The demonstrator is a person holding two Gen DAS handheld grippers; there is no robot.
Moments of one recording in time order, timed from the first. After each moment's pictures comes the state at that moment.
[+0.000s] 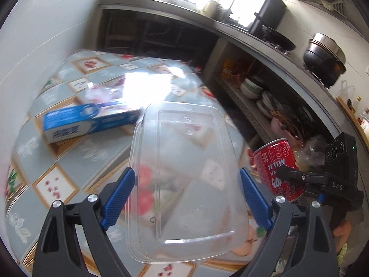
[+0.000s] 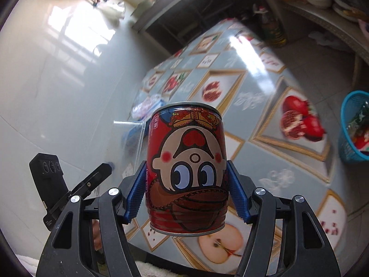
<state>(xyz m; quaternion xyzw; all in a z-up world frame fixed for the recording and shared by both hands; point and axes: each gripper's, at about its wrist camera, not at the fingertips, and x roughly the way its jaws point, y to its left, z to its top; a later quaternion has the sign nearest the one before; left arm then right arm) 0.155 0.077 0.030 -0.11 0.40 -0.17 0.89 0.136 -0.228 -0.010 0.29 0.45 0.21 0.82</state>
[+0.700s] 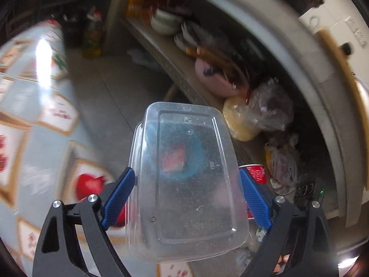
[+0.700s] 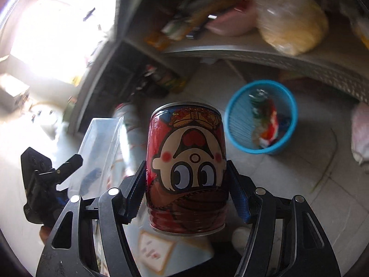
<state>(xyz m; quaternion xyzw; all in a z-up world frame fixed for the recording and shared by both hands) 0.289 -0.261 -0.026 -0.05 0.55 -0.37 0.75 0.076 -0.493 -0.114 0.48 0.38 -0.07 0.79</state>
